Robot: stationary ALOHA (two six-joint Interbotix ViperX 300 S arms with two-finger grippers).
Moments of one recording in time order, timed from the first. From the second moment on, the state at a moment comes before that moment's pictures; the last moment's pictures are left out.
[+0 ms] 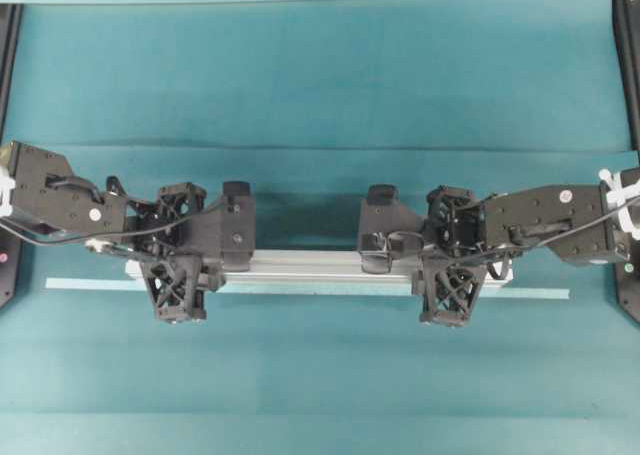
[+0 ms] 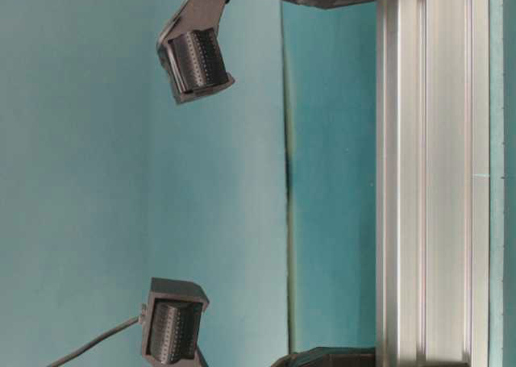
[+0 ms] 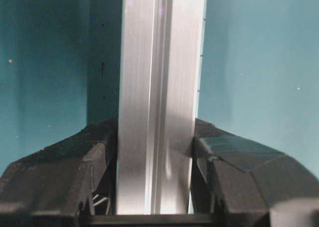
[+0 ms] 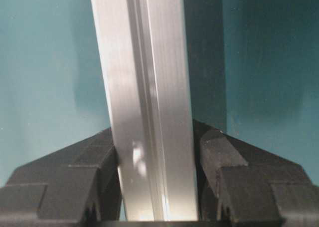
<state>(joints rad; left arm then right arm) 0.00 -0.01 0.78 0.03 0.31 -0.09 0.01 0.06 0.69 0.03 0.54 0.11</state>
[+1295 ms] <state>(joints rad) -0.02 -0.31 0.81 0.03 0.32 -0.08 -0.03 -0.25 0.68 0.02 0.59 0.17</state>
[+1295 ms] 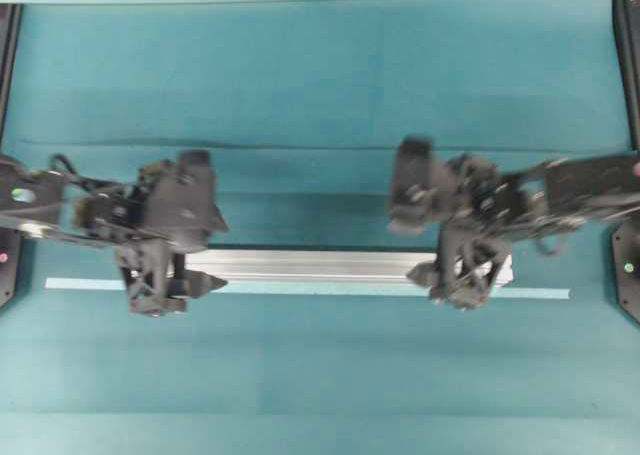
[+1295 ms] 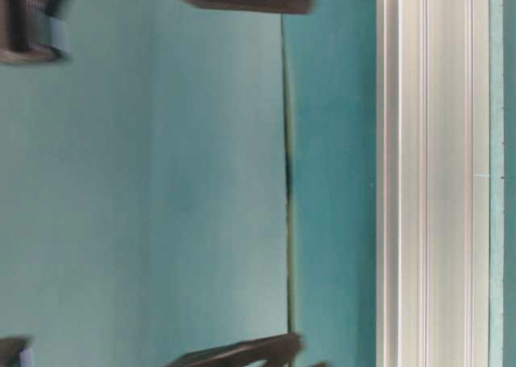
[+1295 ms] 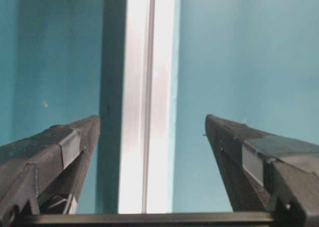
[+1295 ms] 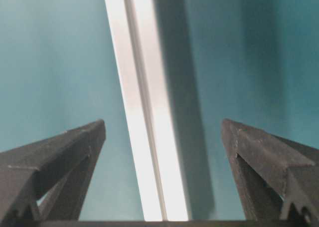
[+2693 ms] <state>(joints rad) 0.03 -0.92 0.92 0.03 0.19 -0.09 -0.07 -0.91 0.90 0.02 0.33 0.17</state>
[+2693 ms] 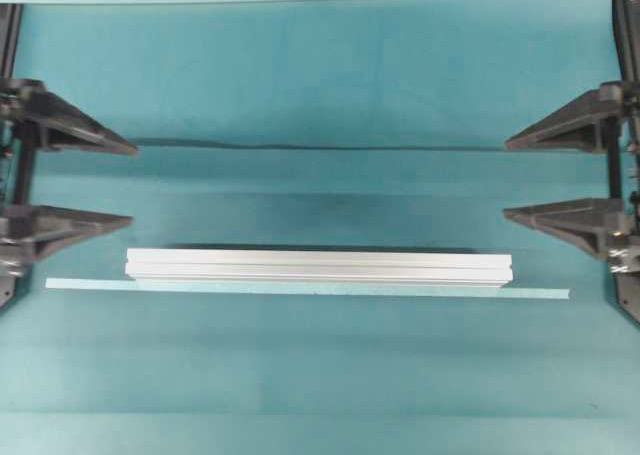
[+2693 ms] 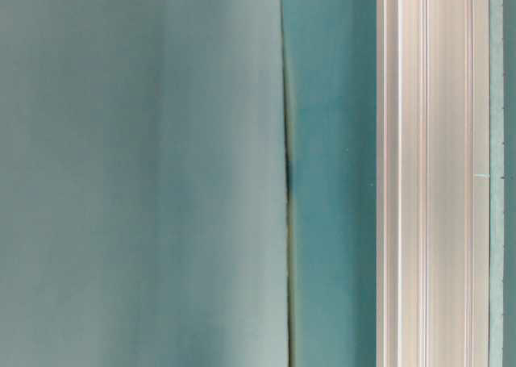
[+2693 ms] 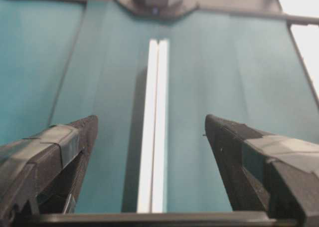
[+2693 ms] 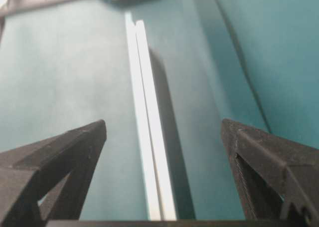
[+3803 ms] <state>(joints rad) 0.03 -1.02 0.92 0.03 0.20 -0.10 -0.10 -0.98 0.93 0.02 0.26 0.17</state>
